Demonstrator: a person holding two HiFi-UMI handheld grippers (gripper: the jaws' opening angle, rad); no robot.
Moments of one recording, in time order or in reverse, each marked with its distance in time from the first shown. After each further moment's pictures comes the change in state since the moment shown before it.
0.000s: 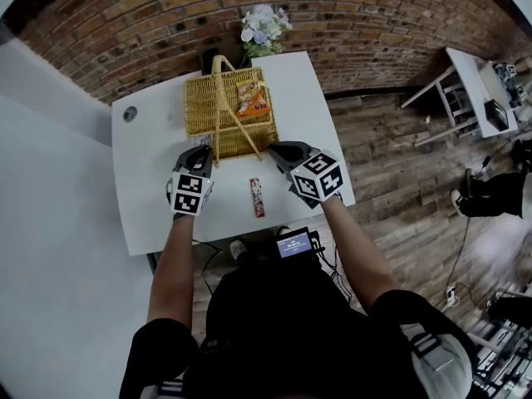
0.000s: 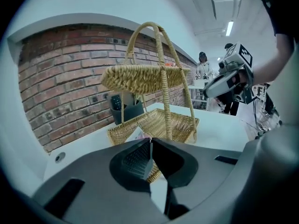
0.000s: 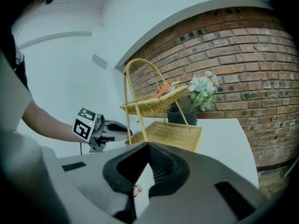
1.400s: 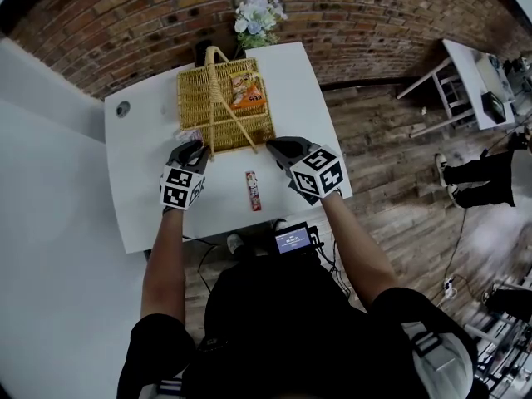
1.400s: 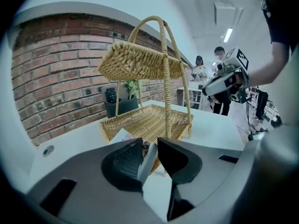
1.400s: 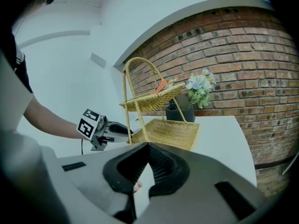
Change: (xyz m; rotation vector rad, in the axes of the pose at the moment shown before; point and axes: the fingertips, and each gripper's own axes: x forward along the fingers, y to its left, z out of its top) left arm 0.008 -0.005 -0.021 -0.030 0.005 -0.107; right arm -0.006 -0.002 -0.013 0.011 0.015 -0.016
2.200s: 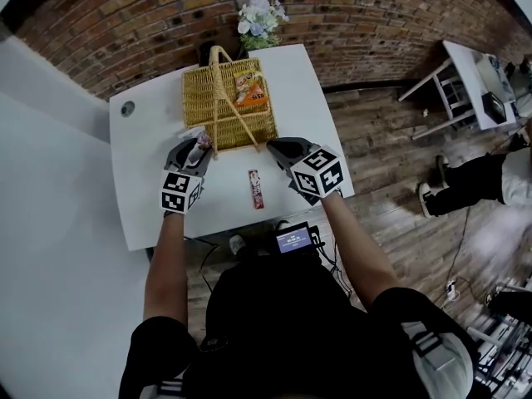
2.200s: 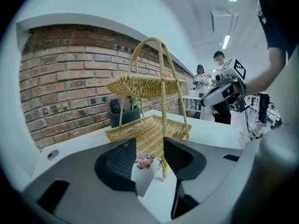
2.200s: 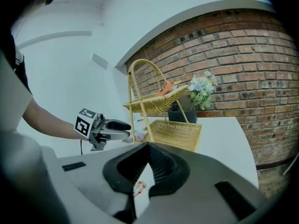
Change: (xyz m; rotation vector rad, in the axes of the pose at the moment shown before) left arm -0.026 -0.001 0.019 -0.013 -0.114 0.022; right arm -0.003 0.011 0.003 -0.006 -0.011 0.005
